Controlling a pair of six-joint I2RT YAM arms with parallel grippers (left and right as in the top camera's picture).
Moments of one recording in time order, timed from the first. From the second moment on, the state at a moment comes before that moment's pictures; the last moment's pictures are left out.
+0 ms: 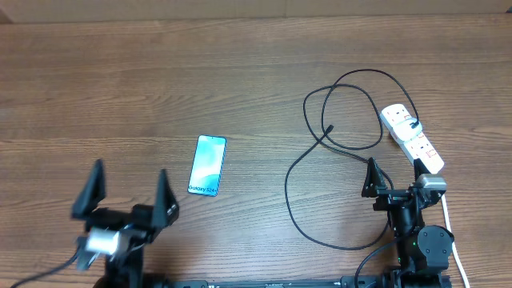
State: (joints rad) left arm -0.03 0.01 0.24 0.41 0.12 -0.11; right arm -0.02 0.01 0.02 -0.03 -0.05 0.15
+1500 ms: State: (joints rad) left arm -0.17 1.61 1.34 -1.06 0.28 -0.23; right arm -0.02 0.01 0.02 -0.03 -0.05 0.15
